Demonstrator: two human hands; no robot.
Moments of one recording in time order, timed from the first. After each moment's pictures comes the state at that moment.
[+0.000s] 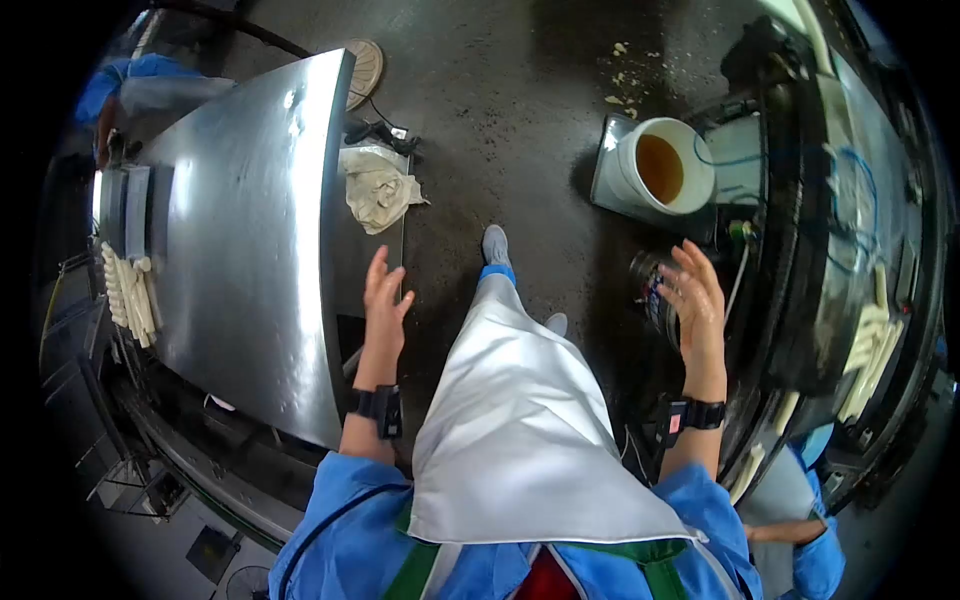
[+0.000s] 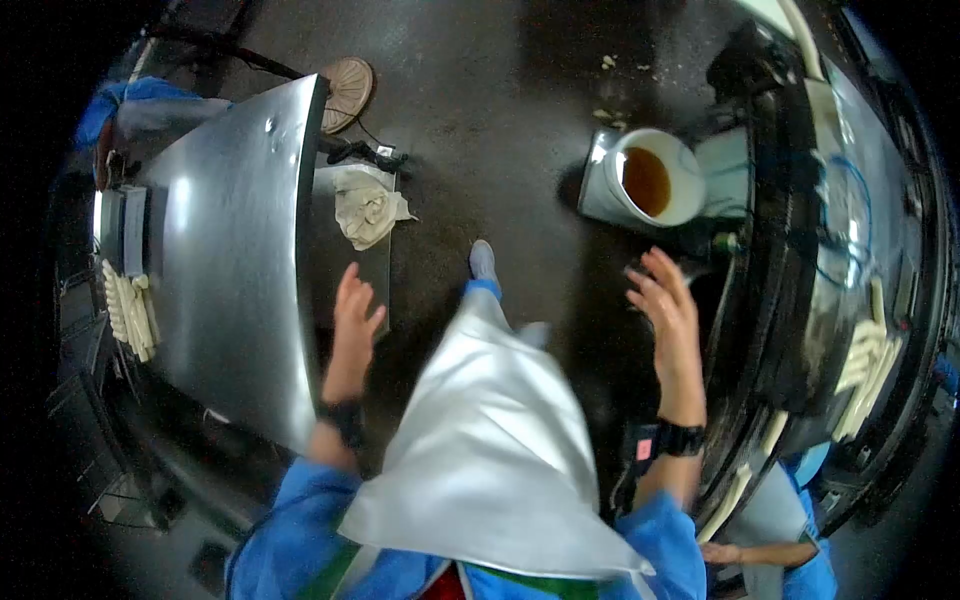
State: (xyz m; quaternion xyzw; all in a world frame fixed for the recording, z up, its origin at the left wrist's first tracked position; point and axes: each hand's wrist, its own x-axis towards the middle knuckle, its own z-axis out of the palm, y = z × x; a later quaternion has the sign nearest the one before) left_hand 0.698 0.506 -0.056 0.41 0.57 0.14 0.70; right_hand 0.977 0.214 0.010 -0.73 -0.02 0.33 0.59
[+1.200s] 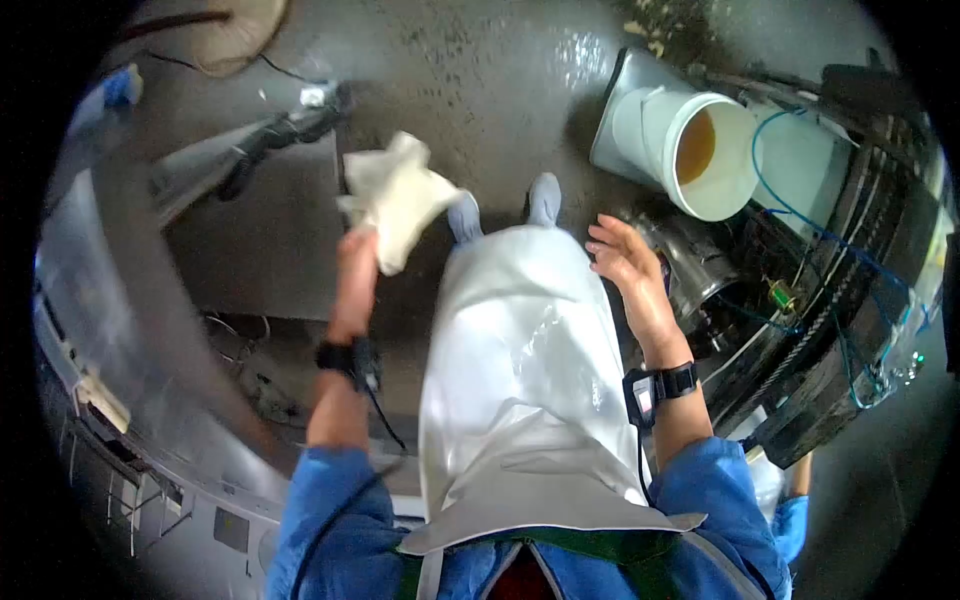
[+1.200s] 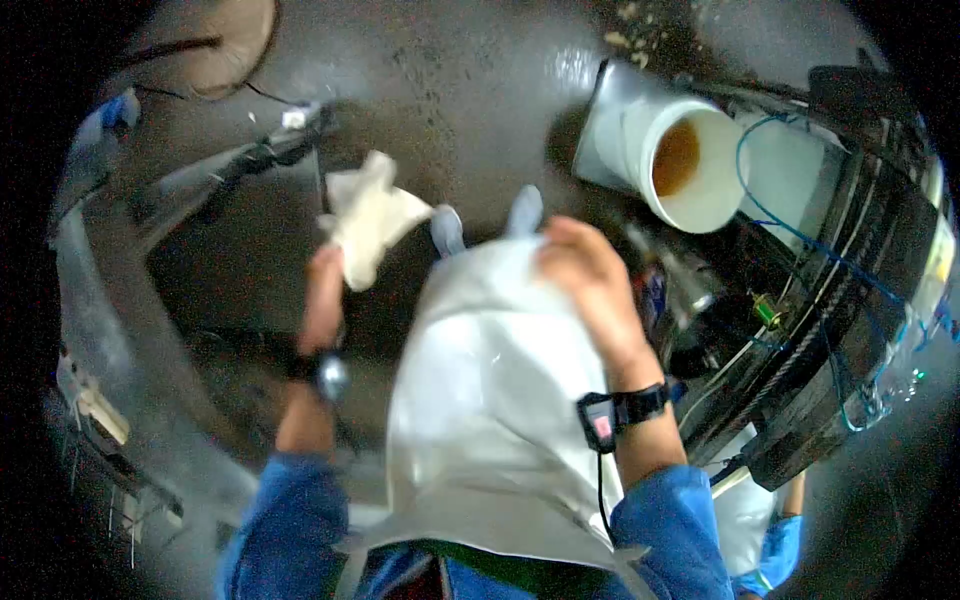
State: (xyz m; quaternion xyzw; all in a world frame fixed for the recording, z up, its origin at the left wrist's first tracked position) left_hand 0.784 0.625 -0.316 0.52 0.55 0.01 0.65; right_hand 1.055 0.384 -0.194 -0.69 0.03 0.54 0.47
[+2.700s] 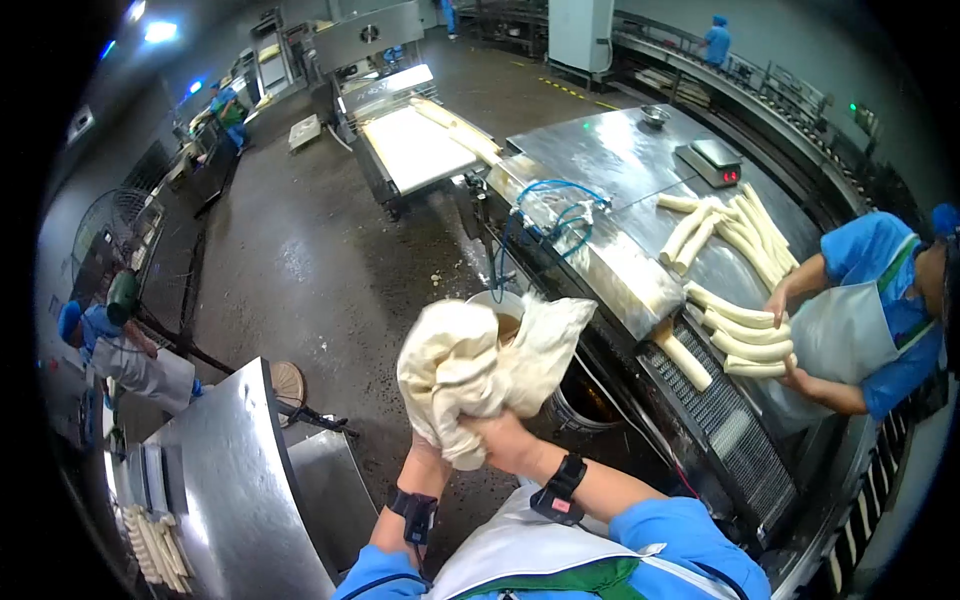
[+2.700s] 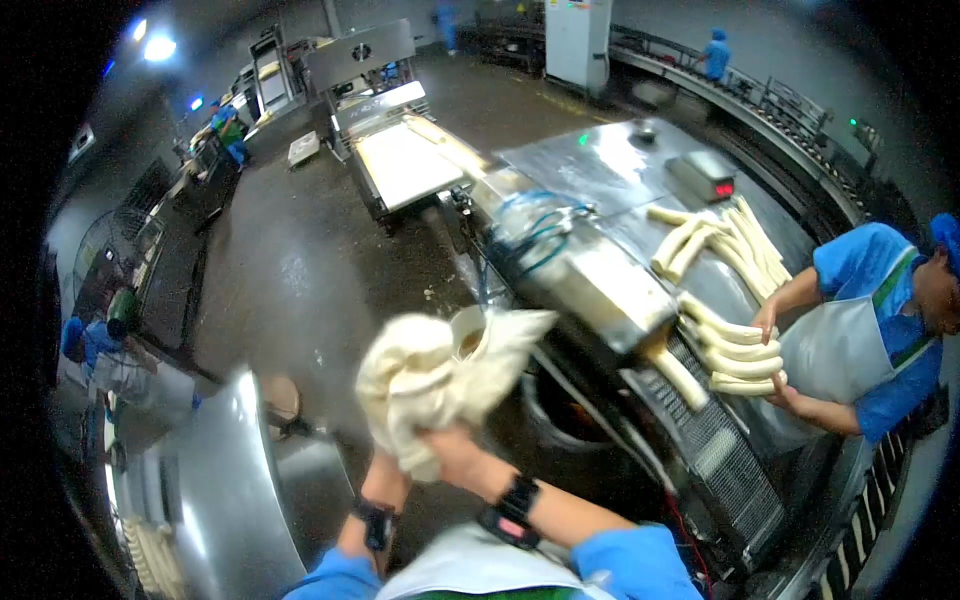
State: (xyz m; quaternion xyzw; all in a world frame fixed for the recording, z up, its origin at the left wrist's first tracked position) left_hand 0.820 0.264 0.102 0.43 0.07 0.00 0.90; right_hand 0.859 0.142 0.112 -0.40 -0.07 0.39 0.83
